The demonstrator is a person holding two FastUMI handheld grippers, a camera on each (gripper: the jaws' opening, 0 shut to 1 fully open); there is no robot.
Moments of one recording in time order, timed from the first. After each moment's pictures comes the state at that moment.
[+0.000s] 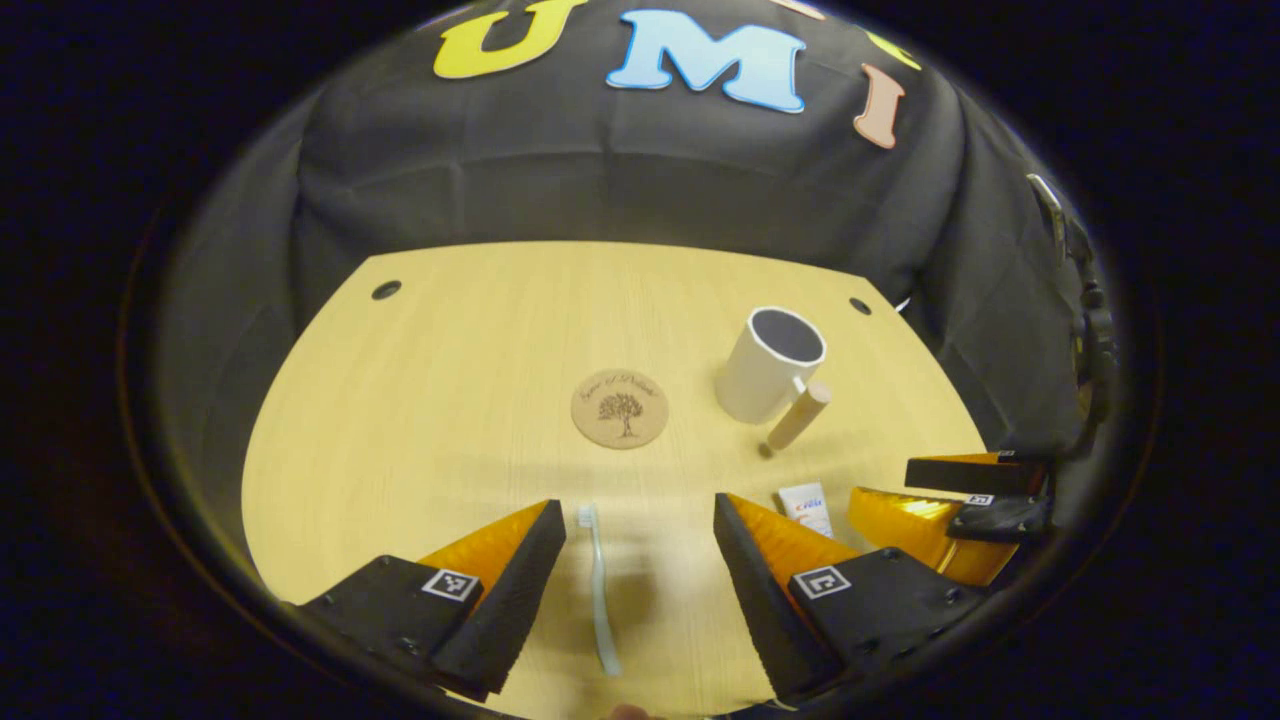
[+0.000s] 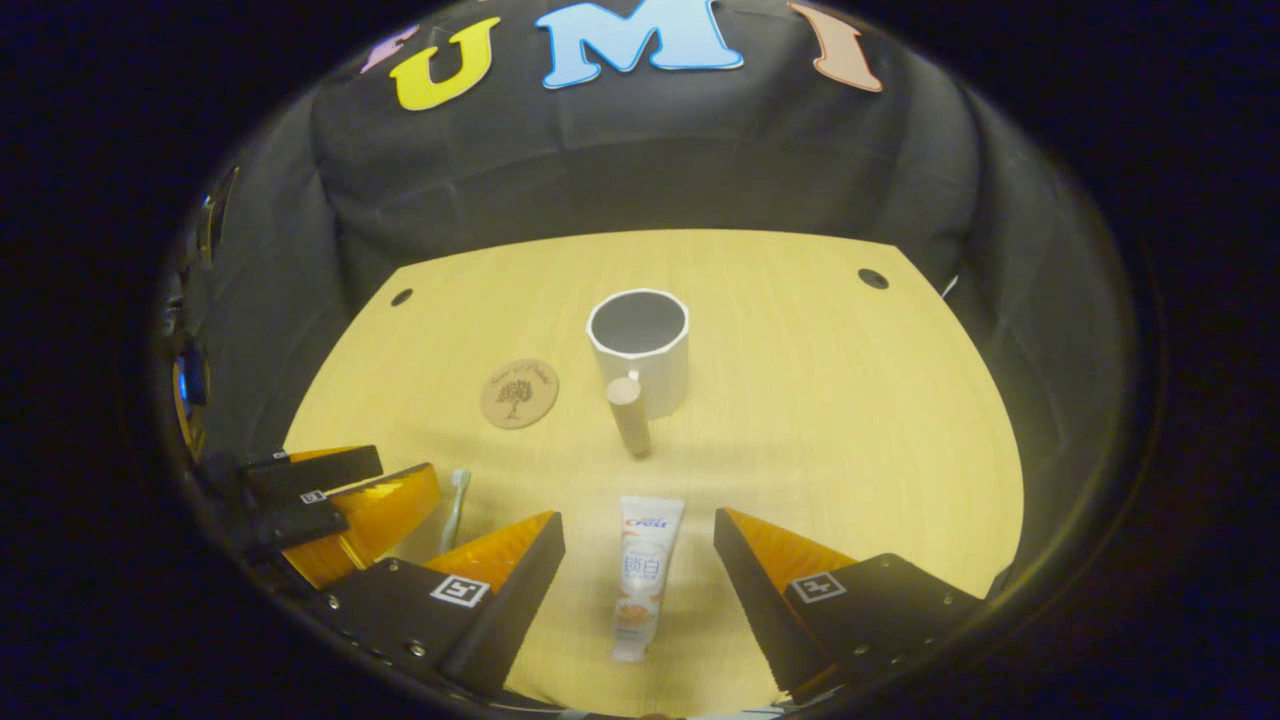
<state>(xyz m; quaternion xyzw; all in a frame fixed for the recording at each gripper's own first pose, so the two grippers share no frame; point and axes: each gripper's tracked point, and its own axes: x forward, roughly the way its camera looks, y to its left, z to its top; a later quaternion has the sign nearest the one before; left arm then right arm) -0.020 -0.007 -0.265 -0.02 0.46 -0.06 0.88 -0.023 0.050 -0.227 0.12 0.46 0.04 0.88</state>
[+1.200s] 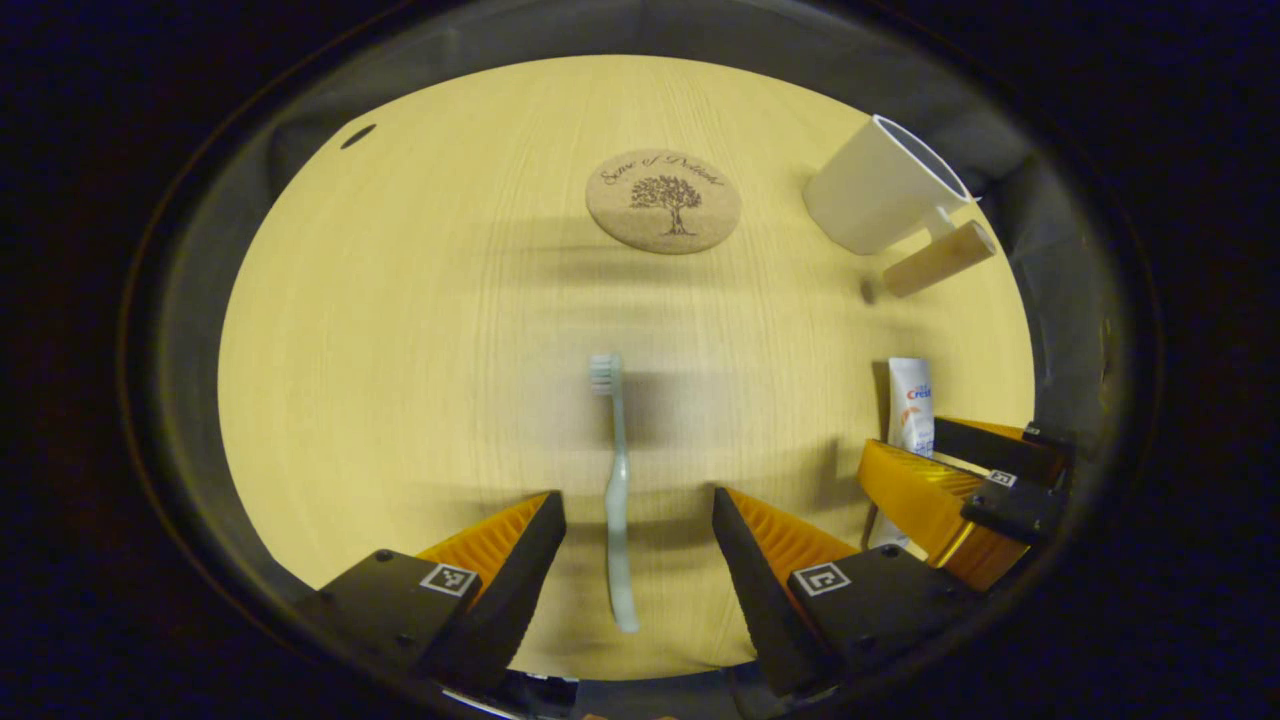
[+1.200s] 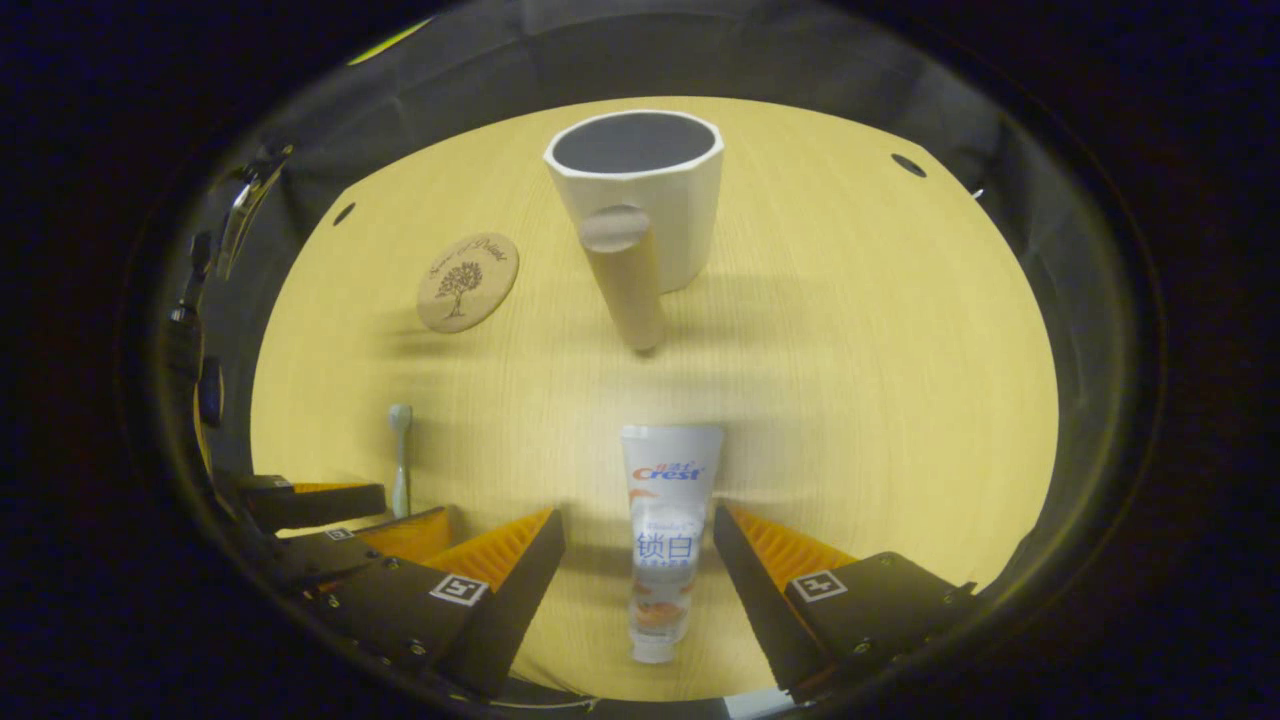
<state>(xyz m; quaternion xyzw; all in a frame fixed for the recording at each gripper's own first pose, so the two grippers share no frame) -0.074 0.014 -0.363 0.00 0.68 0.00 0.73 -0.036 0.081 -0.306 0.13 0.61 0.04 0.78</state>
